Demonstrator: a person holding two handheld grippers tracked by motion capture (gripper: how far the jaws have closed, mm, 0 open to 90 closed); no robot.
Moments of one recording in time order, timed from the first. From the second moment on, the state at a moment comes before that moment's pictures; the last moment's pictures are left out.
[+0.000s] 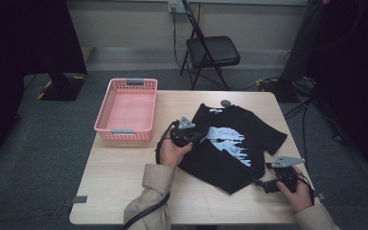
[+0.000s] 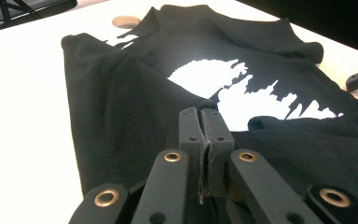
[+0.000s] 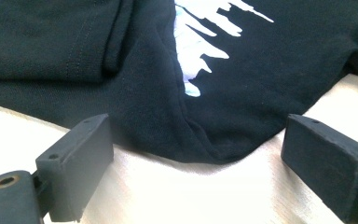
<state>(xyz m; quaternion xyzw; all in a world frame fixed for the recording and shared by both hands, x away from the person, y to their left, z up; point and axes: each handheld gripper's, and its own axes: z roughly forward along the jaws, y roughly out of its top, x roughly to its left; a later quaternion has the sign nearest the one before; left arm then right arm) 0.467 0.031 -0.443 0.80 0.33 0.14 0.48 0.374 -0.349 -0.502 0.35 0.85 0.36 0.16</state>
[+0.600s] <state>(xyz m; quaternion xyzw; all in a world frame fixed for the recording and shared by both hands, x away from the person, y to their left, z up) 0.470 0.062 -0.425 0.78 0.36 0.15 0.49 0.374 -0.349 -0.502 0.35 0.85 0.36 0.16</state>
